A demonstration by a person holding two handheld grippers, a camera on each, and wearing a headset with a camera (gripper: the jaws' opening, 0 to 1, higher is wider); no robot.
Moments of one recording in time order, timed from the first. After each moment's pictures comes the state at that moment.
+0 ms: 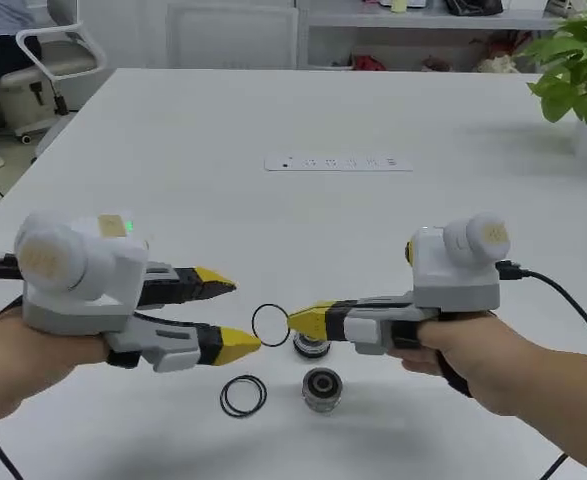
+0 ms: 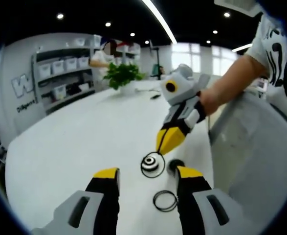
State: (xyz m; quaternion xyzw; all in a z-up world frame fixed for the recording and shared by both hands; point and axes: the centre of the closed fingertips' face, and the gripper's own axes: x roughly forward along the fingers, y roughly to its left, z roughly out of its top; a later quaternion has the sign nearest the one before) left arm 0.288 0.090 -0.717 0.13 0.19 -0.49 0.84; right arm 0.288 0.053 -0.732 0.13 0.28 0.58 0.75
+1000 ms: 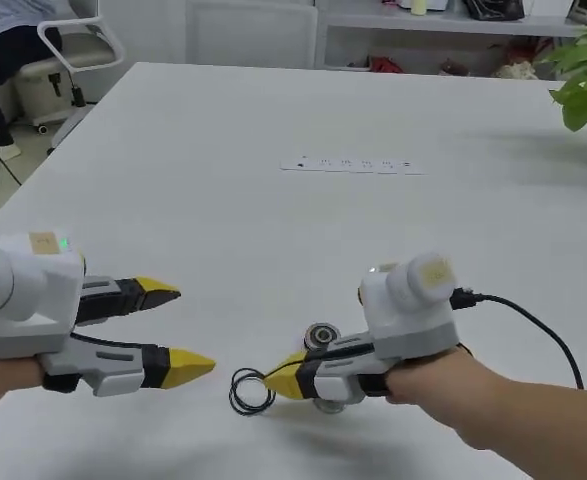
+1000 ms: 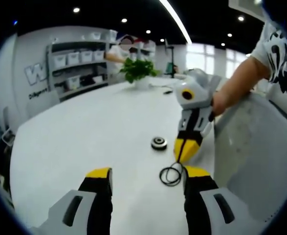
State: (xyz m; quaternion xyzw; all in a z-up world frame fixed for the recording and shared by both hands) left arm 0.279 0.137 -0.730 0.11 0.21 -0.45 0.86; right arm 0.254 0.083 -0.783 0.00 0.32 0.62 0.71
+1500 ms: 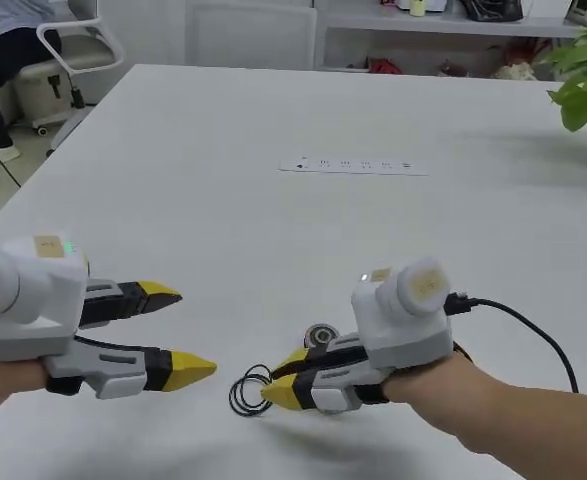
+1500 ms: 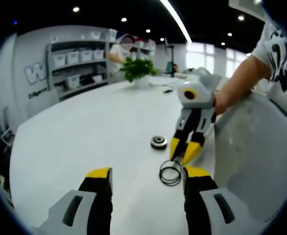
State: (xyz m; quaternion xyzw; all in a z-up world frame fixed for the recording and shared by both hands) left arm 0.280 0.136 -0.733 0.11 0.22 -0.45 0.86; right arm 0.260 0.080 -0.785 -0.05 0.30 0.62 0.73
